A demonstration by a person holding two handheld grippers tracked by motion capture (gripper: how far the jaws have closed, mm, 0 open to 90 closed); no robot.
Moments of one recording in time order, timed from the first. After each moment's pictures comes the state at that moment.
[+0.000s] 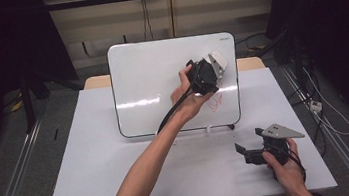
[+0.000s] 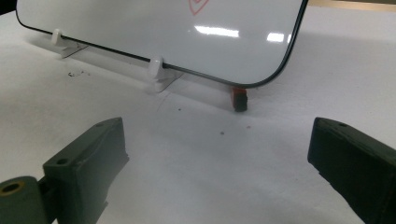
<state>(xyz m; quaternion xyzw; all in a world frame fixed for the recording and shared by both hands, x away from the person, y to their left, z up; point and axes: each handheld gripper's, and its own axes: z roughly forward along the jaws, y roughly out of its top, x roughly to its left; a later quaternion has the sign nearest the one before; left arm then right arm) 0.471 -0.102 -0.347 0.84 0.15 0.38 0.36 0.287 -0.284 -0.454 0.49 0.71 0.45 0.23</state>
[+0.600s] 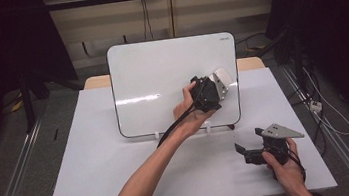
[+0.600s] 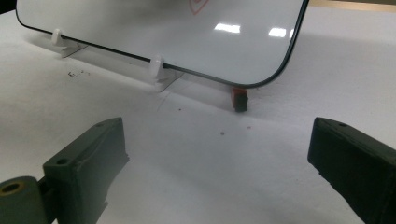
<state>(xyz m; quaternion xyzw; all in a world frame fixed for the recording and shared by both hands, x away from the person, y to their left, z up) 0.447 -0.101 -0.374 0.85 0.12 0.36 0.35 0.288 -0.284 -0.454 0.49 0.71 0.45 0.23</state>
